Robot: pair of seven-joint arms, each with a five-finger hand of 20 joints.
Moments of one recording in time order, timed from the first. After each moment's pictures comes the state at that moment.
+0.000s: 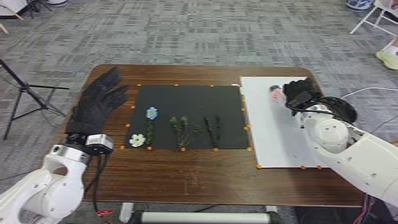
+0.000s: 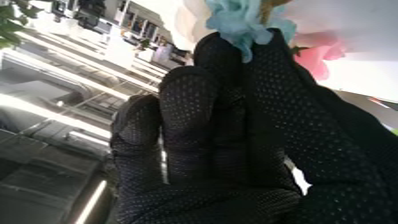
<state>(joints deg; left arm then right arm) 110.0 -37.5 -82.2 -112.8 32.7 7.1 24.9 -55.5 -39.3 32.5 -77.5 -142.8 9.2 22.5</state>
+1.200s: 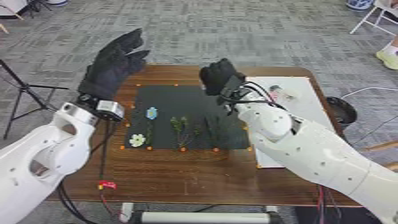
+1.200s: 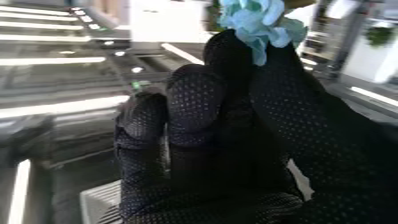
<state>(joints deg) 83.3 -31.7 -65.8 -107.3 32.7 2.0 24.9 -47.5 -55.7 24.5 -87.8 -135.5 17.8 11.8</state>
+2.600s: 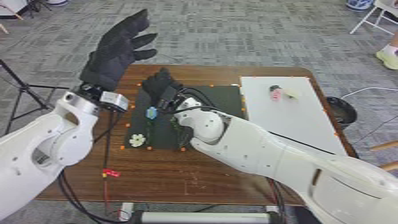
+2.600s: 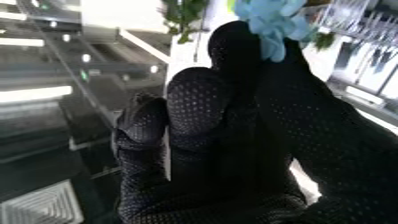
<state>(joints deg) 73.7 -29.7 -57.4 -107.3 33.3 2.3 29.1 -39.1 -81.1 11.4 -62.7 -141.7 25.2 13.8</state>
